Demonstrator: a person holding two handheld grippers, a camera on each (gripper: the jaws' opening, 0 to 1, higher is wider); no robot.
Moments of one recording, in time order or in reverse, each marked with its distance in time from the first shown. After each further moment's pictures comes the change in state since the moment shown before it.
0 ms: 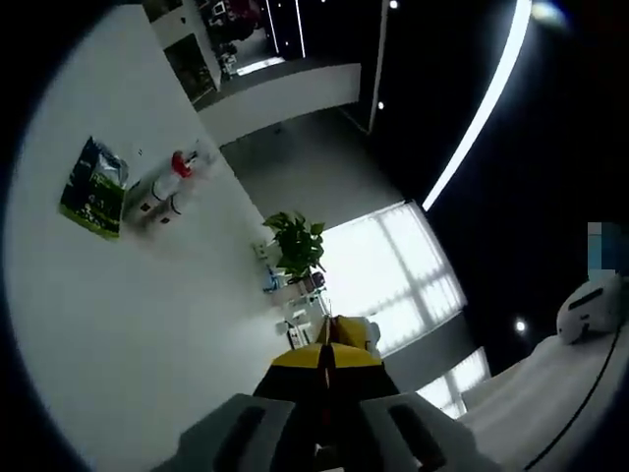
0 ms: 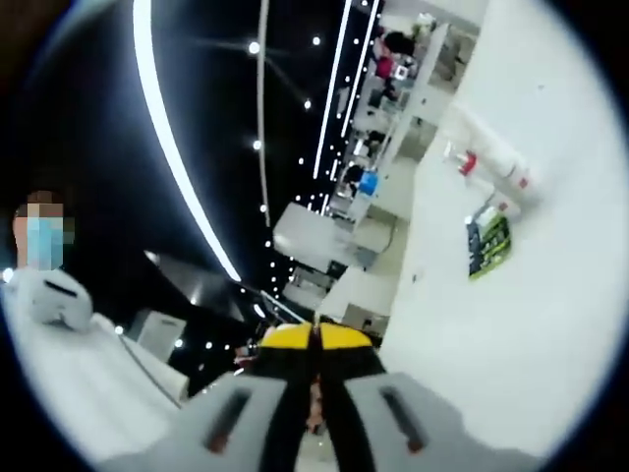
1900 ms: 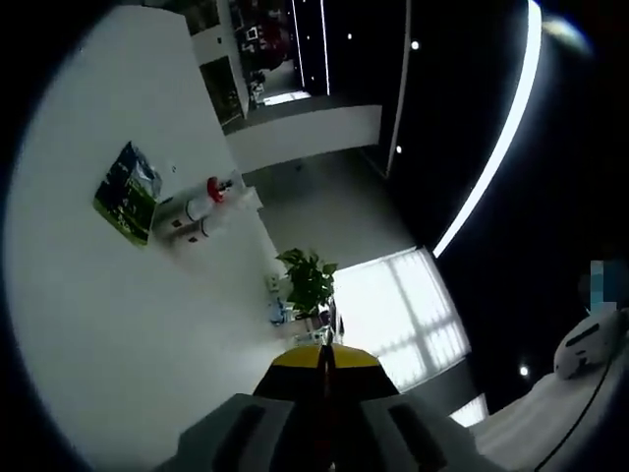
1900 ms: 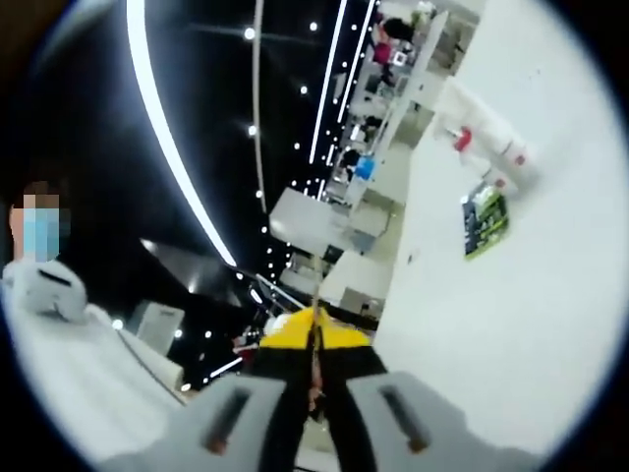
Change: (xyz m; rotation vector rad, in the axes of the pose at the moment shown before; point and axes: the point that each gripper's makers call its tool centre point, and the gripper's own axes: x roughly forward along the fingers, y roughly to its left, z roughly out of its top) left arm -0.021 0.021 0.024 -0.113 -0.204 0.045; right arm -0.001 -0.016 -0.021 0.047 0.053 -0.032
